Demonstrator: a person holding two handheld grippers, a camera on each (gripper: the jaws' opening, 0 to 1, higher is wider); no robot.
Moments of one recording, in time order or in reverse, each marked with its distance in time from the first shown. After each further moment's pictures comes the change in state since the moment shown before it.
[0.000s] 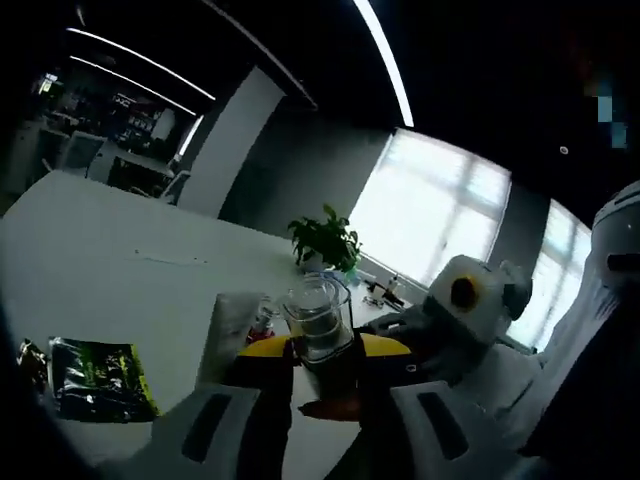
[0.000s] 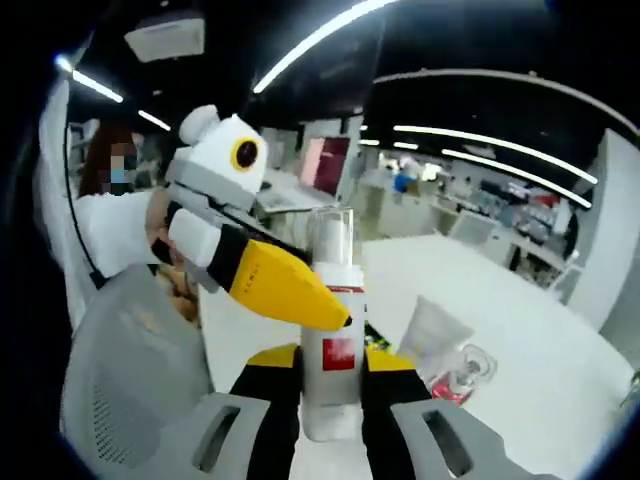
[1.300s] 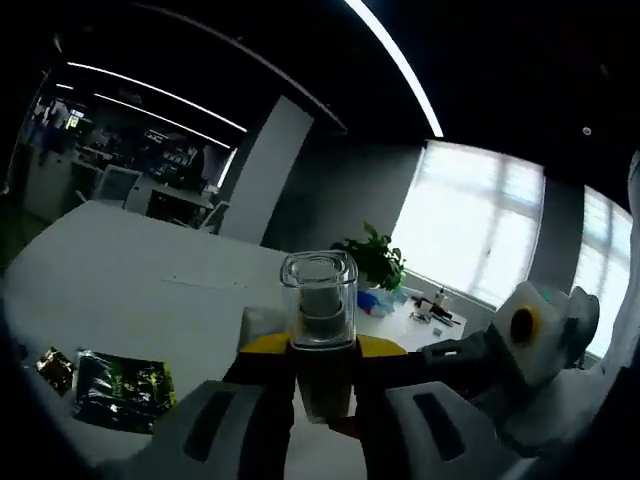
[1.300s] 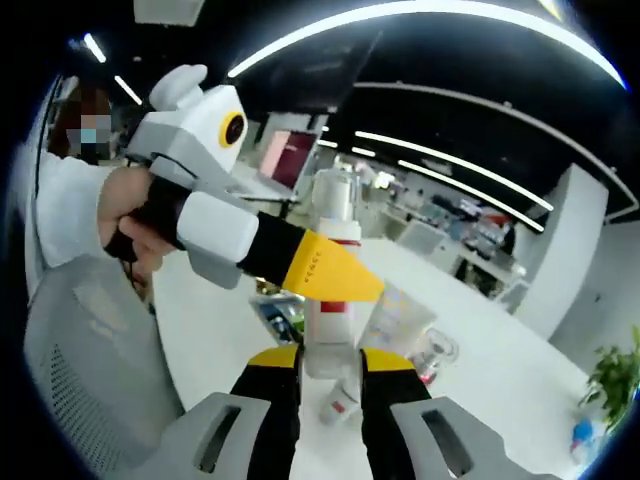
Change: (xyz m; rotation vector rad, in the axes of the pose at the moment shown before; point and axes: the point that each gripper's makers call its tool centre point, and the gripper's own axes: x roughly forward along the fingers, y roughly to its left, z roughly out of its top) left arm 0.007 0.019 0.002 0.160 -0.068 0.183; right arm -0.013 -0.007 -0.023 -0.014 0.007 -0.160
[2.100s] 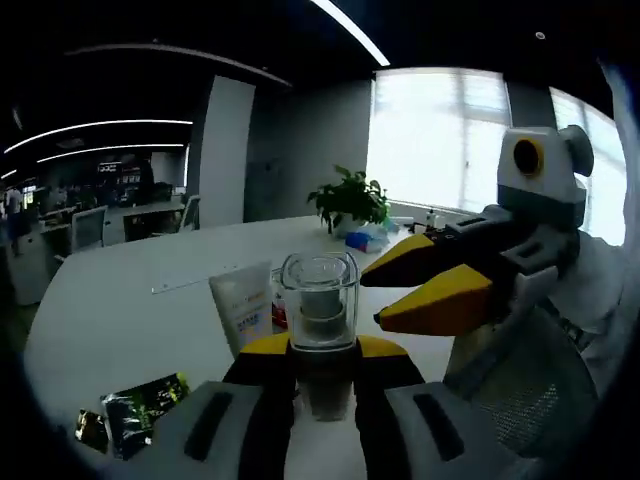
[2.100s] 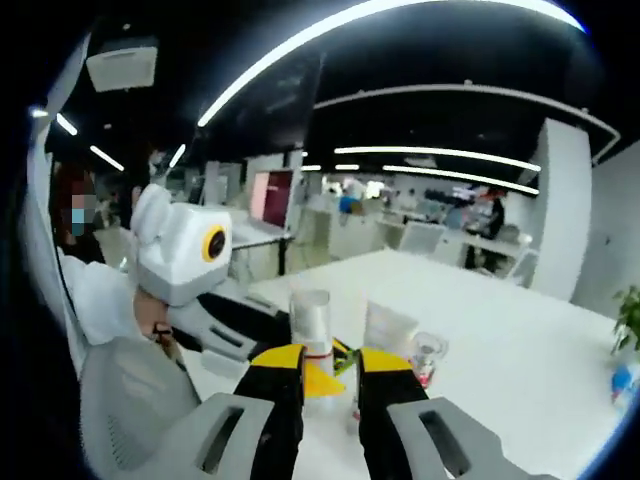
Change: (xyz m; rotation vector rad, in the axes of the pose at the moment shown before) left arm 0.013 -0.016 -0.051 0.344 0.216 -0.080; right arm -0.028 0.000 0.037 0.245 -0.107 0.049
